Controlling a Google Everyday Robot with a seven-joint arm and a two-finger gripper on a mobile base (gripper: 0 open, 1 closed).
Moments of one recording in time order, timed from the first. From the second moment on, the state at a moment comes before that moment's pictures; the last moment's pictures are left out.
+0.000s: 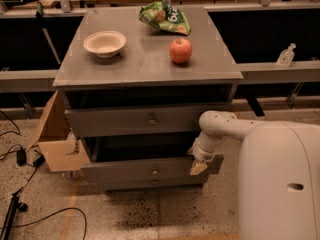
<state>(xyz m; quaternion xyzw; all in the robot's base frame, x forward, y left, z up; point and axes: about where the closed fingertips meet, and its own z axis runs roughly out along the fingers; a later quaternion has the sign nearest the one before) 0.595 -0.152 0.432 -0.72 0.68 0.12 0.06</state>
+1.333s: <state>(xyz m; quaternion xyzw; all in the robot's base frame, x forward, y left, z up) 0.538 -0.144 0.440 -0.69 0.70 0.17 0.04</state>
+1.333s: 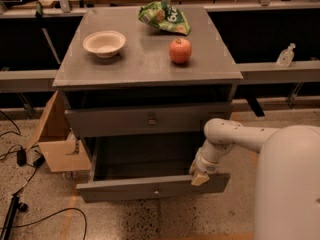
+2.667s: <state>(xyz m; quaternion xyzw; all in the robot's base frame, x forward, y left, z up) 0.563 -0.165 0.527 -0.68 0.72 0.11 0.13</state>
